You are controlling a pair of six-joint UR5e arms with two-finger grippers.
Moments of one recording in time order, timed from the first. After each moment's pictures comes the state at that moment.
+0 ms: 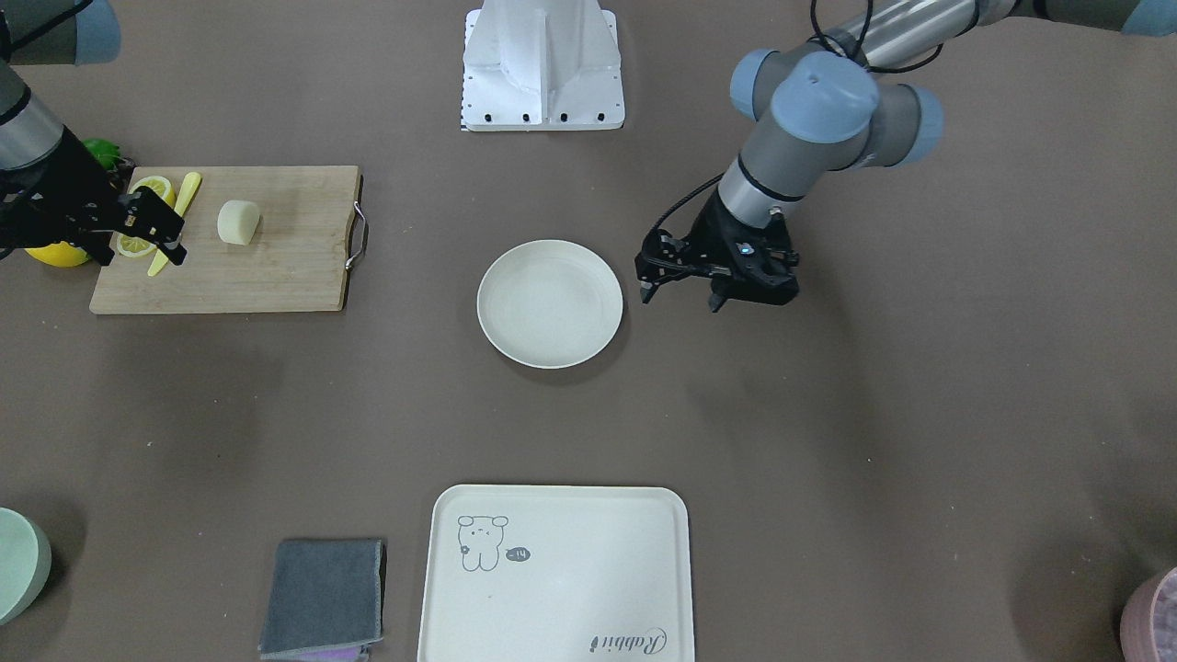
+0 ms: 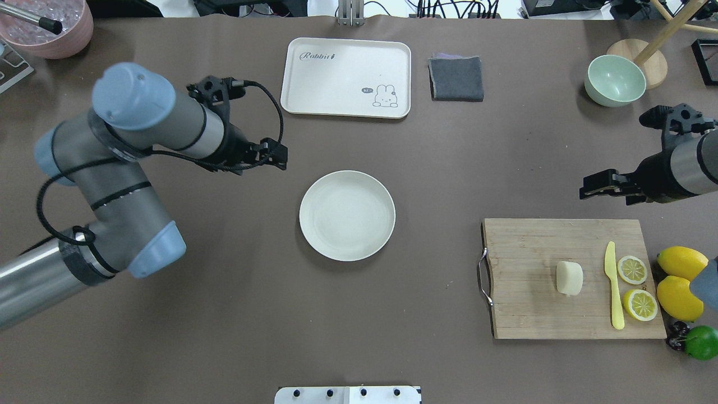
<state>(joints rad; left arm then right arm) -0.79 -2.07 -1.73 -1.90 -2.09 -1.11 0.86 -1.66 2.01 -1.17 2.07 1.09</state>
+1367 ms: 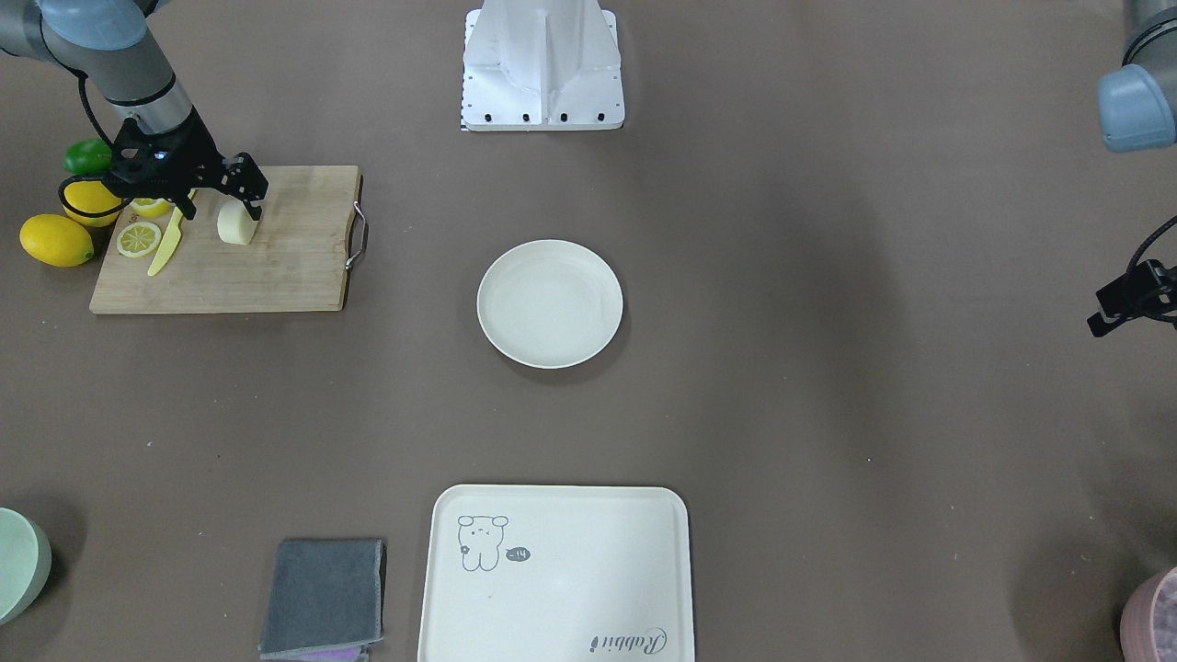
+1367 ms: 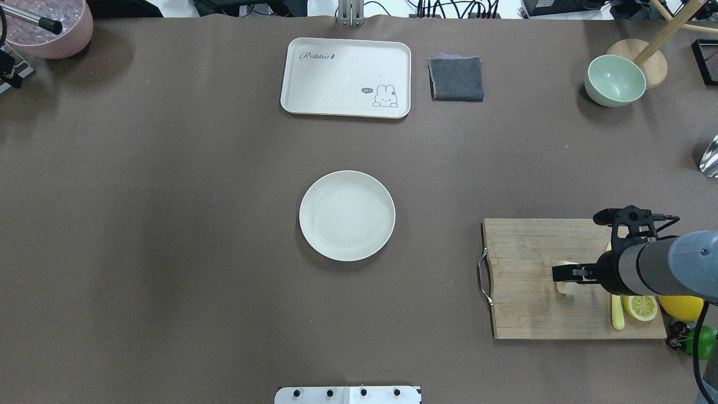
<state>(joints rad) -1.34 -1.86 -1.68 -1.54 -2.31 -0.38 0.49 -1.81 2.04 -1.05 1.78 1.27</state>
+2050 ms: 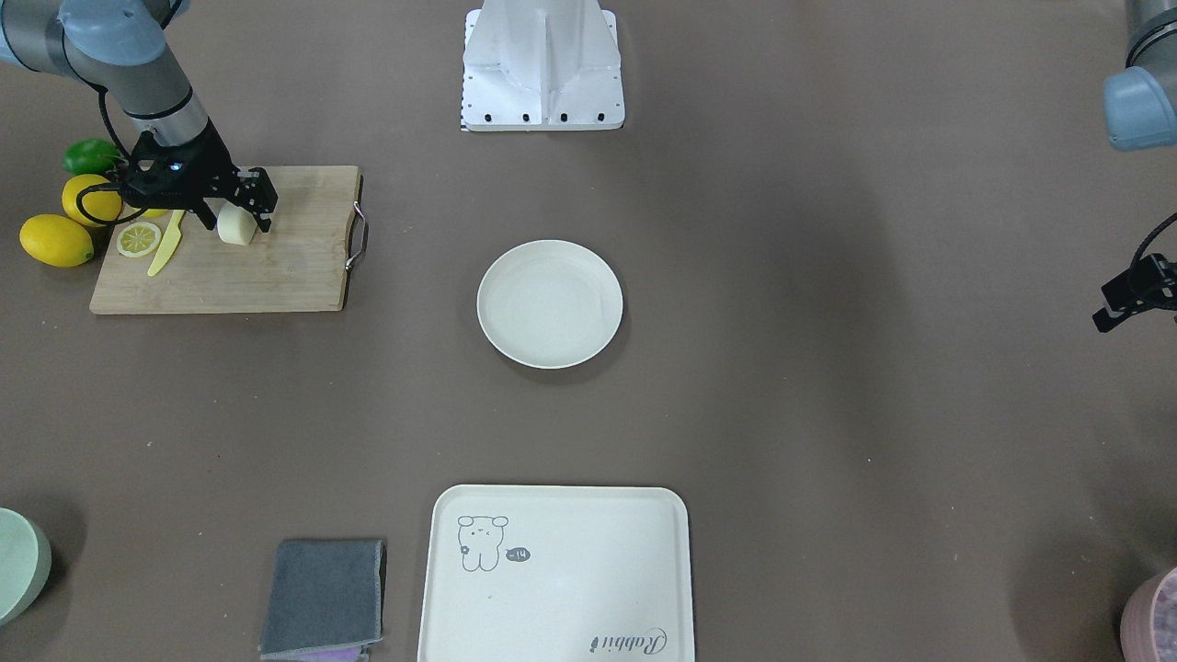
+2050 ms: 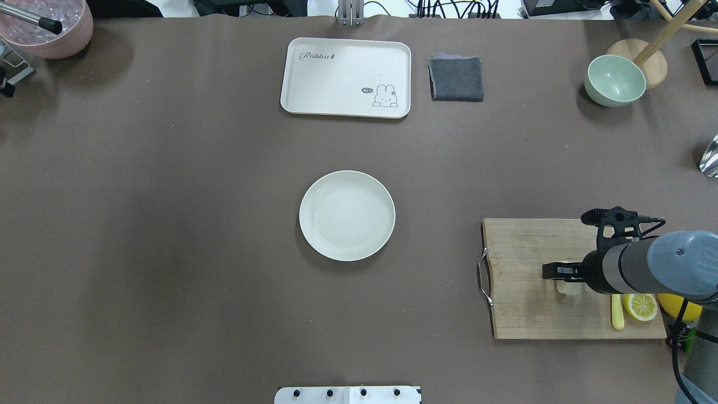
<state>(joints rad) -1.34 -1.80 -1.68 -1.64 -2.31 -0.40 0.48 -1.76 1.99 -1.04 1.78 1.31</state>
